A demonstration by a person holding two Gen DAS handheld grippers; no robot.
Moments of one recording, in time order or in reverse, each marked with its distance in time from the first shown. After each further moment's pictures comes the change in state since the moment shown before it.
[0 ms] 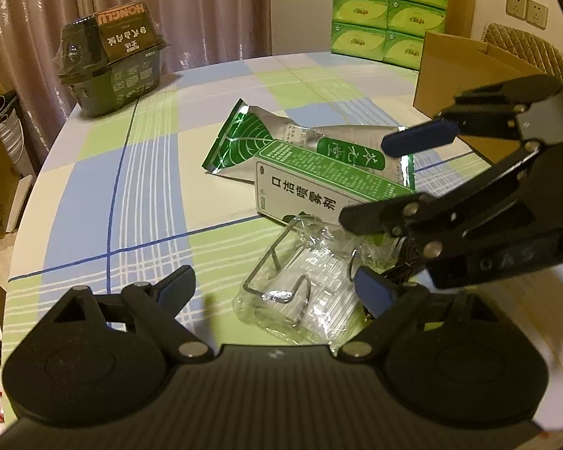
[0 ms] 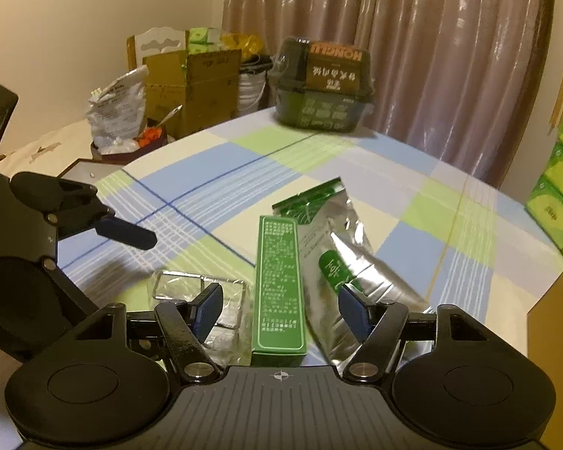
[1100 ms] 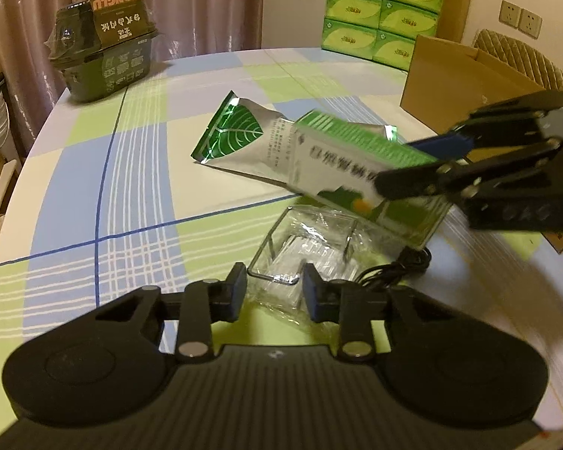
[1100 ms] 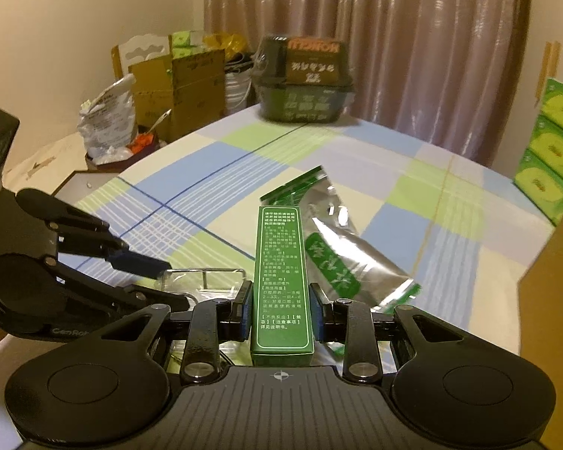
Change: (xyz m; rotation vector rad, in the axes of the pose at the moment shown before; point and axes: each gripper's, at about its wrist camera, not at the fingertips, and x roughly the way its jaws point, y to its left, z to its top) left arm -0.006 0.003 -0.002 -0.033 0.027 -0.060; right arm -0.031 -0.012 -0.004 0.089 0.007 -0.014
